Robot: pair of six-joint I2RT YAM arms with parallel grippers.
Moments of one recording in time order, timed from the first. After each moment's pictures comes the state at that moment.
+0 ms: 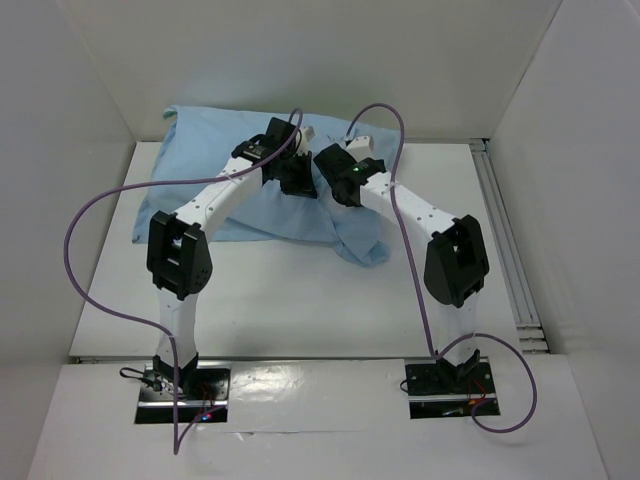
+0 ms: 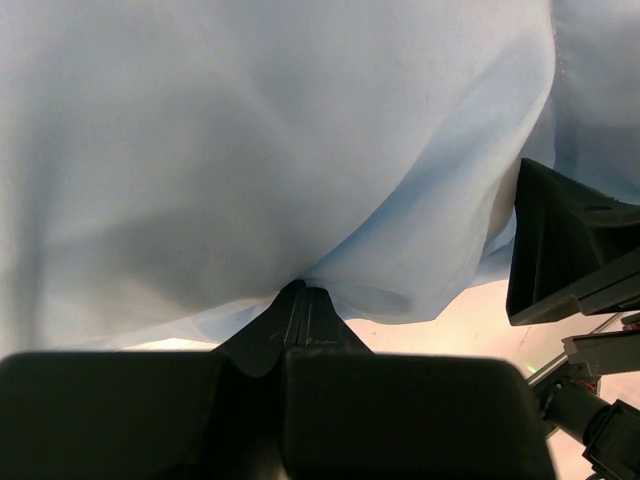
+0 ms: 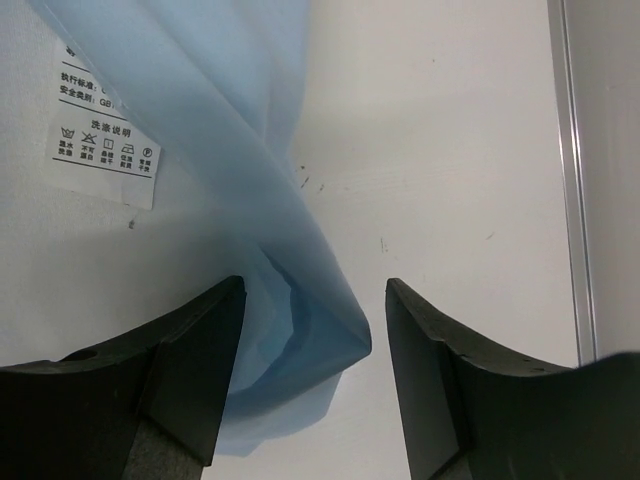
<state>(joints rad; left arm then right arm) -0.44 2.05 1.94 -0.75 0.28 -0.40 0.61 1.96 1.76 -0.90 0.83 0.46</state>
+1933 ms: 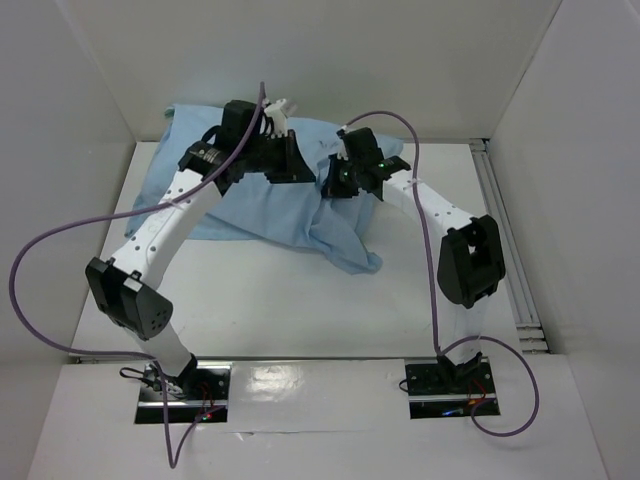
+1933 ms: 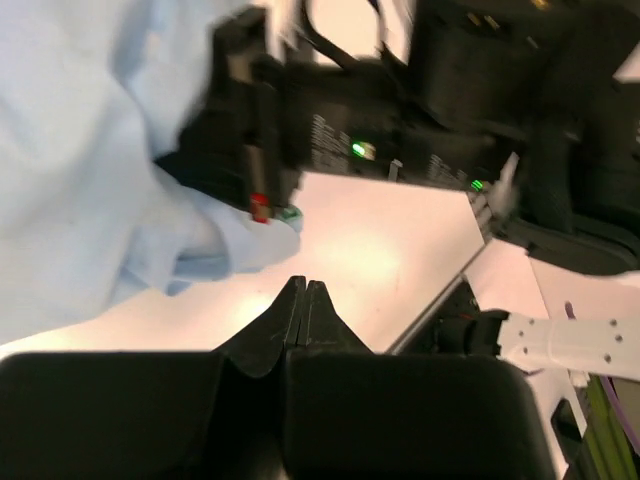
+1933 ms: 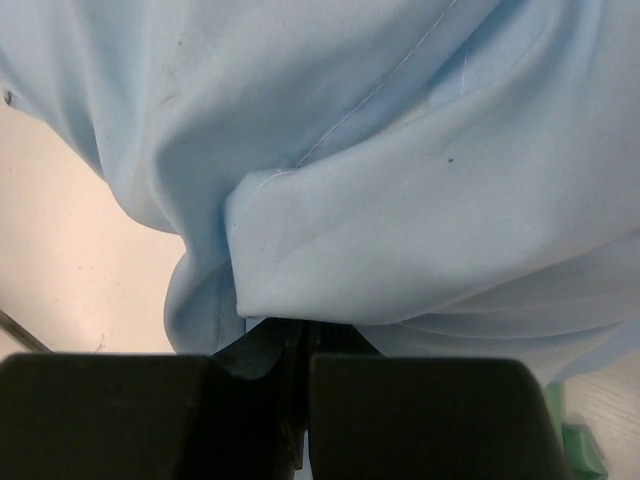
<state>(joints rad) -0.44 1.68 1.84 -0.72 0.44 -0.45 0.48 1.89 1.64 -0.48 -0.20 0.49</state>
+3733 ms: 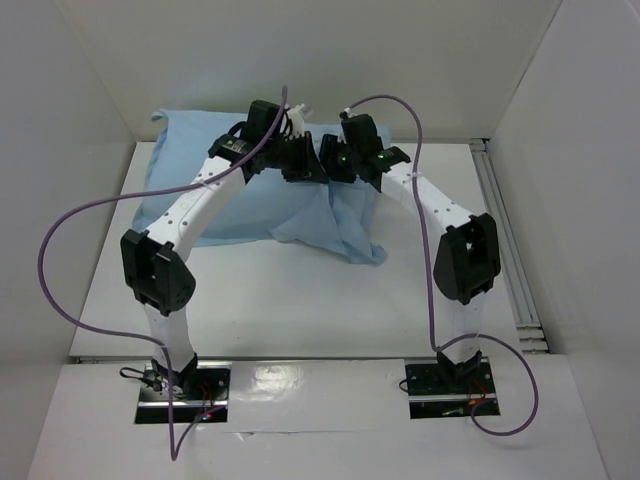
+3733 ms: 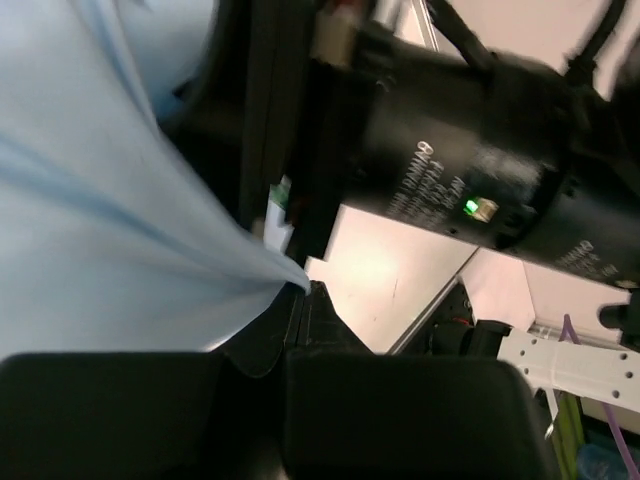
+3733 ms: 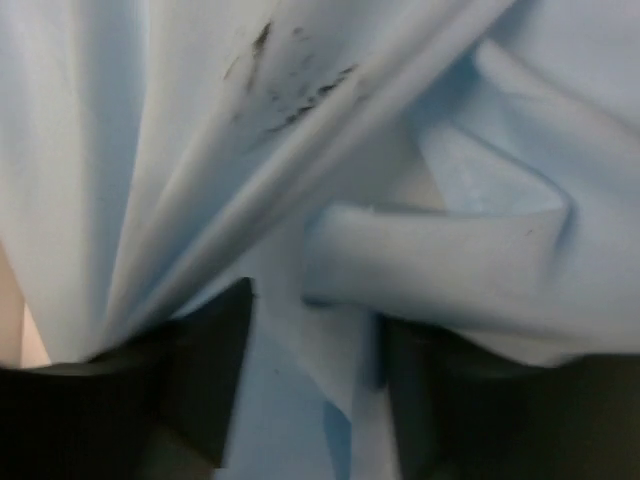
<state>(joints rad) -0.45 1.87 1.93 -0.70 0.50 -0.48 0.48 1.94 1.78 -0.45 -0.13 0.54</state>
